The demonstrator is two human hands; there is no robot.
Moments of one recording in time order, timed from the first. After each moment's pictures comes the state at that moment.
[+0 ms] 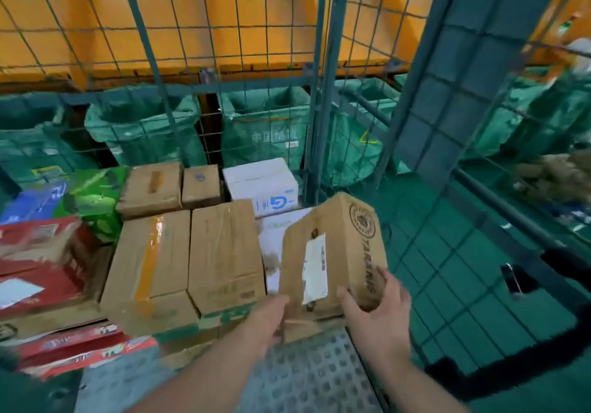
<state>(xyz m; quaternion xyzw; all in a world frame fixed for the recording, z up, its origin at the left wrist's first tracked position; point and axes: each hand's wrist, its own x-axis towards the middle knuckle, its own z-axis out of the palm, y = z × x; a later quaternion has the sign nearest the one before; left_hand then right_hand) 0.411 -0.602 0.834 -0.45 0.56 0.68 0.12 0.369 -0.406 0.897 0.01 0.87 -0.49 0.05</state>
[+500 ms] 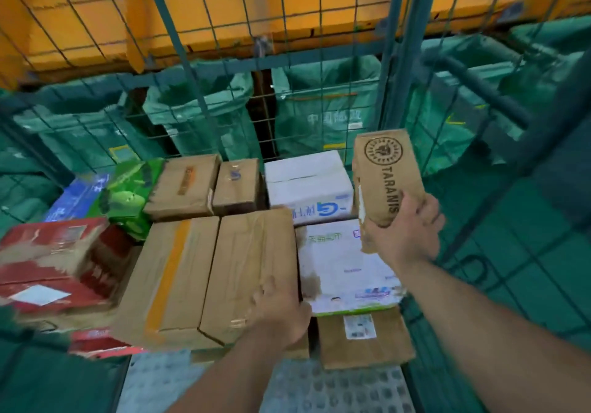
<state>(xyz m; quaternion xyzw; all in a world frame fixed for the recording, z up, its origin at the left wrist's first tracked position) 0.268 -0.703 0.781 -0.42 0.86 0.21 0.22 0.064 -0.577 0.839 -0.12 0.95 -0.28 -0.05</state>
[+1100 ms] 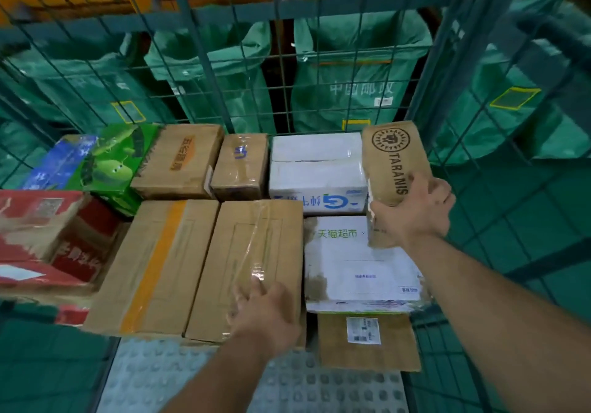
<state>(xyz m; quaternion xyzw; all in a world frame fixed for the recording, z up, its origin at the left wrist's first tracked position) 0.261 -0.749 0.736 -0.46 0.81 0.28 0.23 -0.021 -0.655 0.793 -0.13 0.96 -0.25 0.03</state>
